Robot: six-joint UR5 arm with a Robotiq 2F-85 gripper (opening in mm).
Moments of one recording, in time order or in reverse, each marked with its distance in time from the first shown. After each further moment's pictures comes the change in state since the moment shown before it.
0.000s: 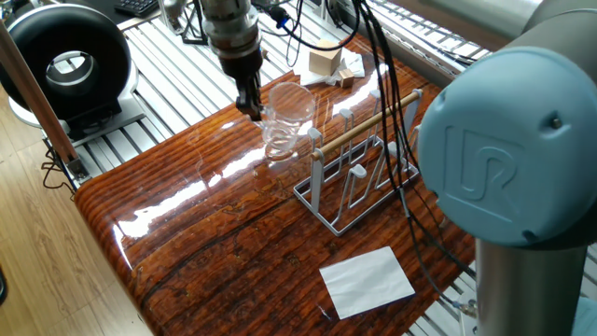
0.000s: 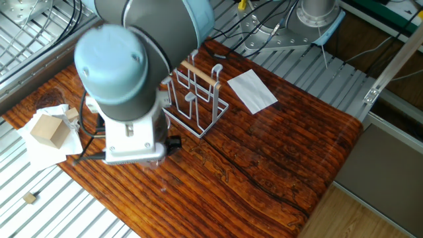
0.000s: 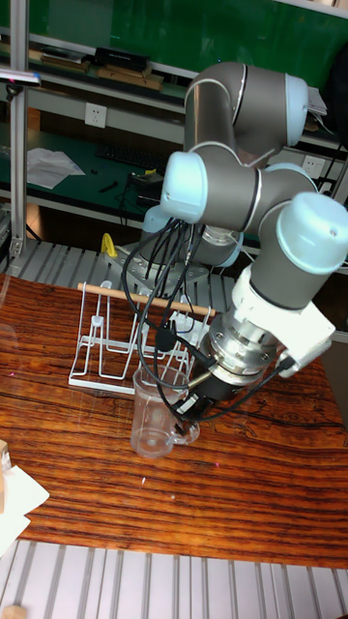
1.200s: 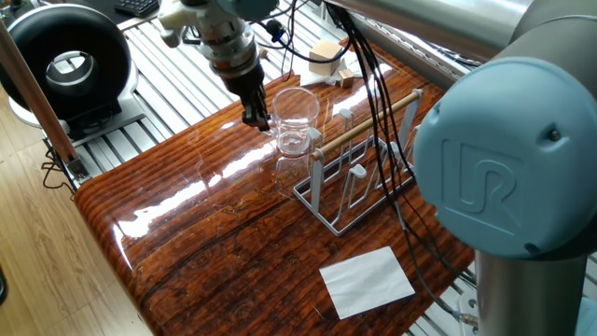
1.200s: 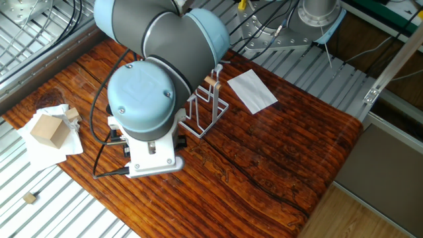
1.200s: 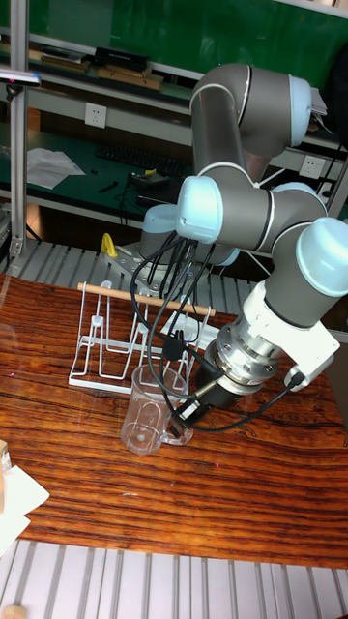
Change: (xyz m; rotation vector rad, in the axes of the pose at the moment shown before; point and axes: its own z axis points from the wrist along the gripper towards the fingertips) arm 0.001 0.001 0.019 0.061 0.052 -0.061
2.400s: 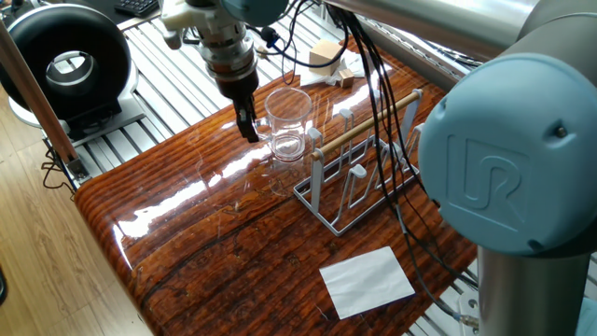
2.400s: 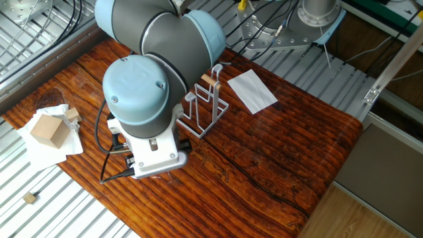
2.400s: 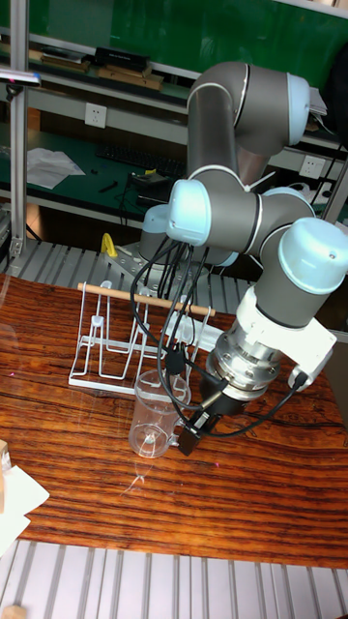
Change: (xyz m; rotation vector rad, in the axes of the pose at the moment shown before) arm -0.025 0.009 0.005 -0.036 -0.104 -0.108
